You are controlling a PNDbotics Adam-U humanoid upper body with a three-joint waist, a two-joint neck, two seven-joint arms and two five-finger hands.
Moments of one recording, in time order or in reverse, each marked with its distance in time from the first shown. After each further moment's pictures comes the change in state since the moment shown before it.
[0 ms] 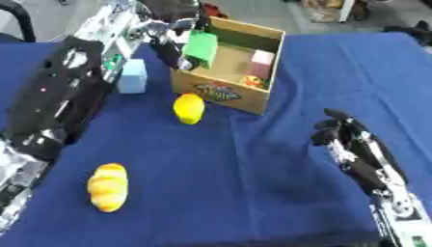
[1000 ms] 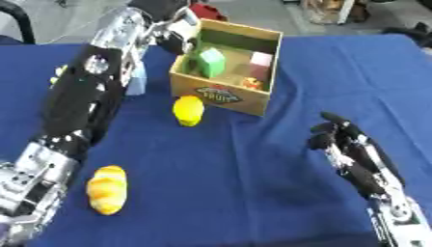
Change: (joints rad) left arm 0.011 0.068 0.072 -0.073 0.018 0.049 0.138; right arm -0.004 0.011 0.004 0.006 -0.005 -0.002 0.011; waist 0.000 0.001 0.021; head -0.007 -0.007
